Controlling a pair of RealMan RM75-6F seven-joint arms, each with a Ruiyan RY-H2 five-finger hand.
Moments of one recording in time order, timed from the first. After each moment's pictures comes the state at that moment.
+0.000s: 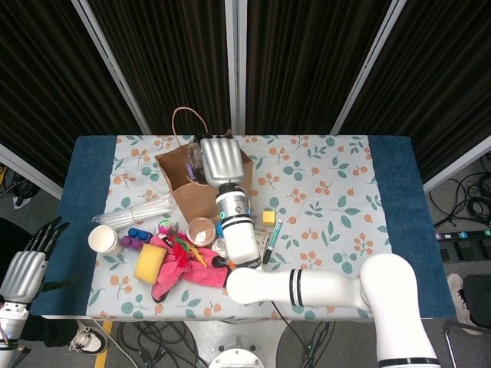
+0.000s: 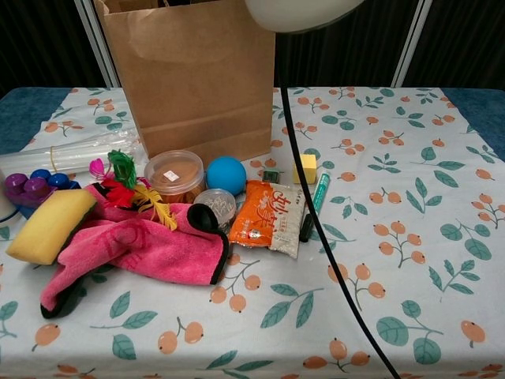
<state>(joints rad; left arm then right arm) -0.11 -1.27 0.02 -1.29 1.59 1.50 -0.36 1.45 -1.80 0.69 -1.41 -0.30 1.29 -0.90</state>
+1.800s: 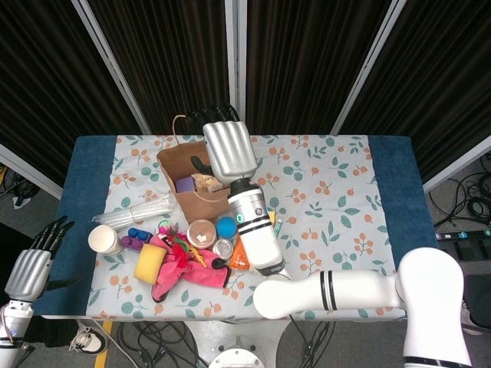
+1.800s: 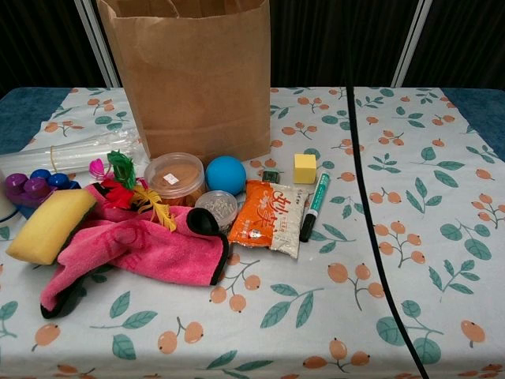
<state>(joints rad) -0.12 -1.27 0.01 -1.32 1.60 1.50 -0.34 1.37 -1.61 0.66 -1.70 -0.52 1.37 -0.77</state>
